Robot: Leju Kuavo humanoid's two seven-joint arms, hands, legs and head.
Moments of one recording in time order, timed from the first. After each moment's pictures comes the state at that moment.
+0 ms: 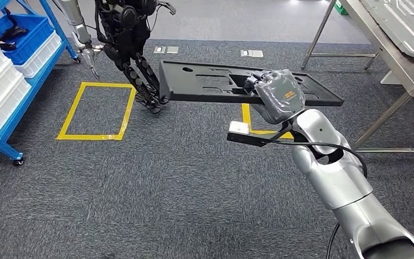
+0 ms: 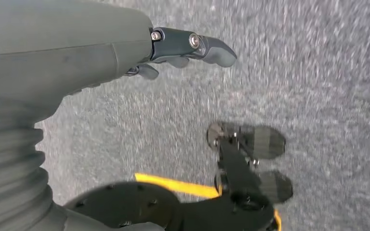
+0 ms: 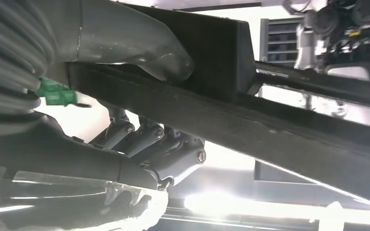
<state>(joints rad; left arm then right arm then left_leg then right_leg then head) -0.08 -0.06 0.30 -0.20 -0.29 0.07 0.00 -0.74 -0.25 0.47 -1.23 1.00 -0.18 -0.15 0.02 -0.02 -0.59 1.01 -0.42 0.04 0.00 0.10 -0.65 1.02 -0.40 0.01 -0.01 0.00</state>
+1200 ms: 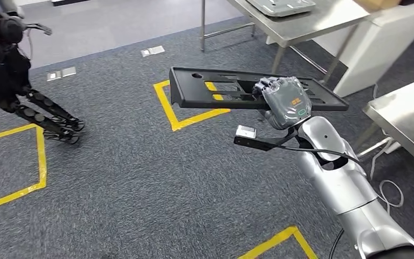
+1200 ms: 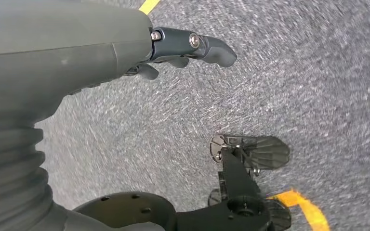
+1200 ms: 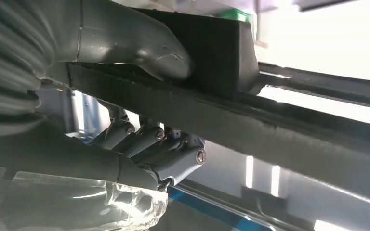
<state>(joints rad) -0.09 -0.06 0.29 -0.20 -0.34 0.07 0.01 -0.69 -0.28 0.45 -1.21 1.01 -0.21 -0.14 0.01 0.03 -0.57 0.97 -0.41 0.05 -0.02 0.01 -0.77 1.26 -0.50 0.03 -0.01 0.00</state>
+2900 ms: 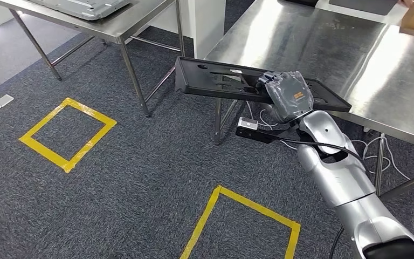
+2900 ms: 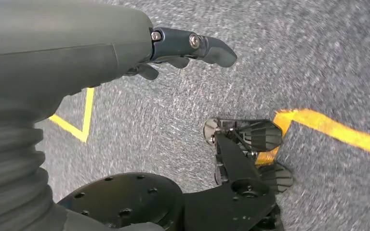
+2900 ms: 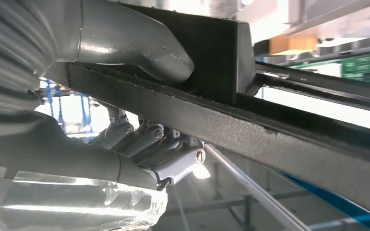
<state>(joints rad) -0.09 -0.07 0.30 -0.20 -0.36 0.07 -0.01 -0.73 -0.24 0.42 -1.14 1.01 -0.23 -0.15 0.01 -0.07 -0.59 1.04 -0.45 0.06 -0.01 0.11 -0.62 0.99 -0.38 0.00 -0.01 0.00</state>
